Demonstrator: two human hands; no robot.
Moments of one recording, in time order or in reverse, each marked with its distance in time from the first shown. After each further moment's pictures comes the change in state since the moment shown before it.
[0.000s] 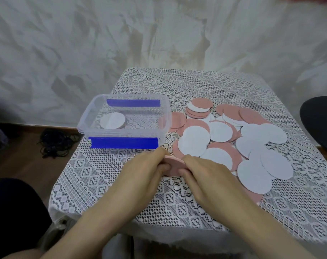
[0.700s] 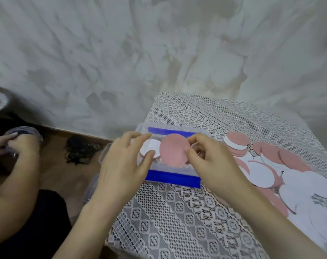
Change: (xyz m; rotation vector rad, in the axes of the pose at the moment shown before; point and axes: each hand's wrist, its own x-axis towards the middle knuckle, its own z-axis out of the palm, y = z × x) left_hand 0.024 -0.085 -0.094 0.186 0.399 -0.266; right_hand 0.136 -0.055 -0.028 0.451 0.147 0.129
